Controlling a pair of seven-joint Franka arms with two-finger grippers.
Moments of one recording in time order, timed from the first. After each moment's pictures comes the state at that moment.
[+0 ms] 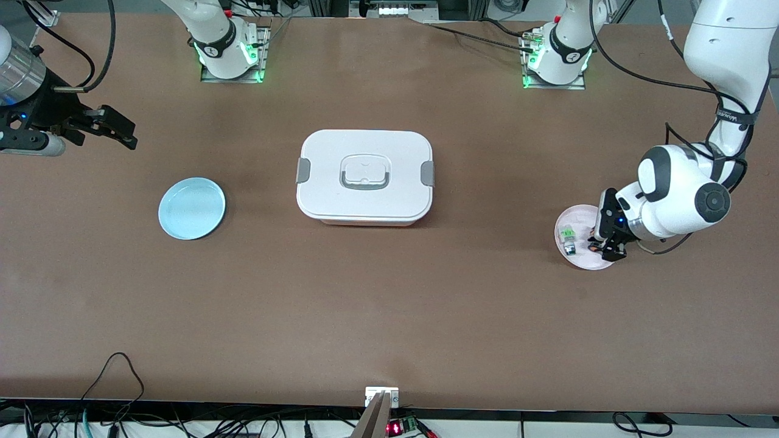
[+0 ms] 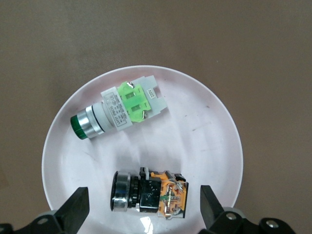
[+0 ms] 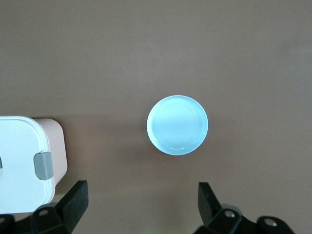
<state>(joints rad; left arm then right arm) 0.22 0.50 -0.13 -1.99 -0.02 2.39 1.96 -0.04 -0.03 0.13 -1.65 -0.01 1.61 0.16</state>
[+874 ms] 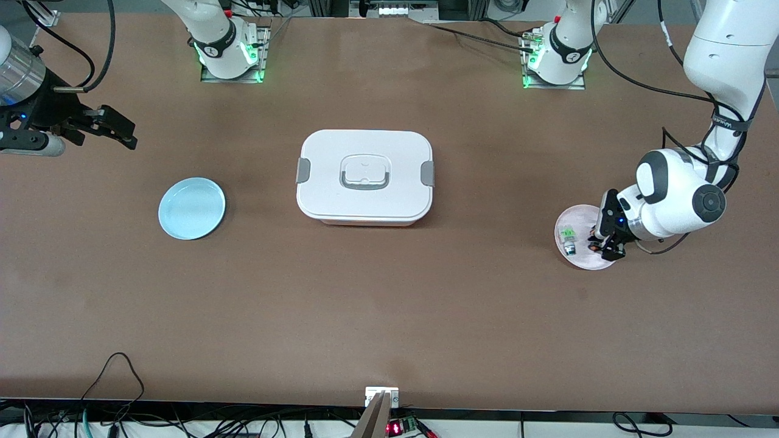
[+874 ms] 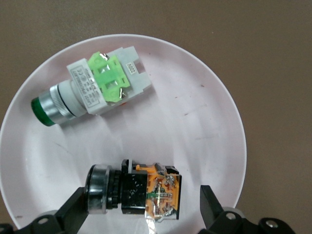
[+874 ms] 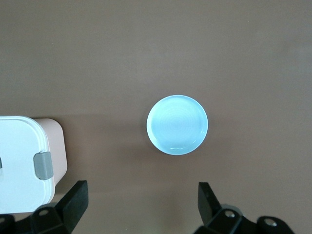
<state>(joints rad) 0.25 0.54 -0.13 -2.02 -0.02 2.46 2.01 -0.04 -0.03 0.13 -1.65 -0.01 1.60 0.16</state>
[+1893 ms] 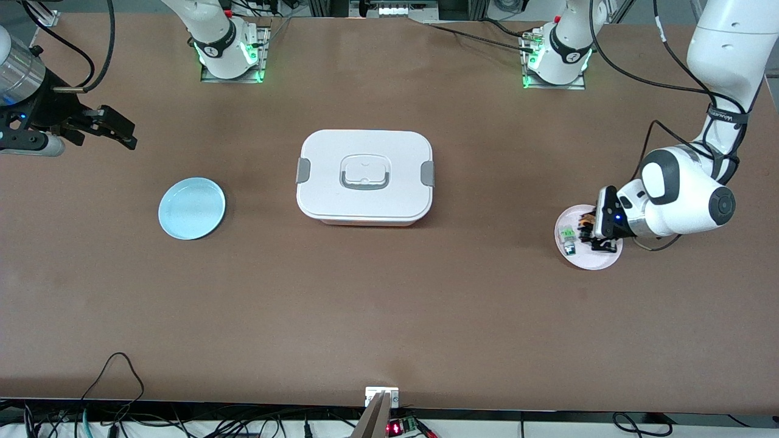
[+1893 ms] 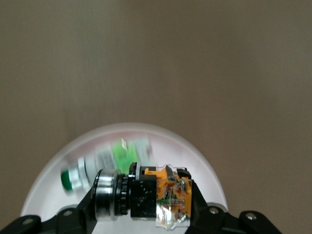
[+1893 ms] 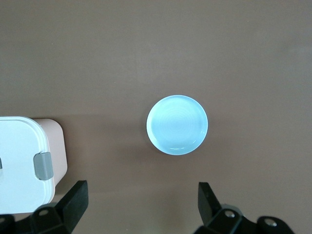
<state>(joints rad) 0.27 0.48 -0.21 -1.99 -0.35 2.22 2.02 -0.04 -0.03 0.13 -1.65 -0.01 1.60 0.16</state>
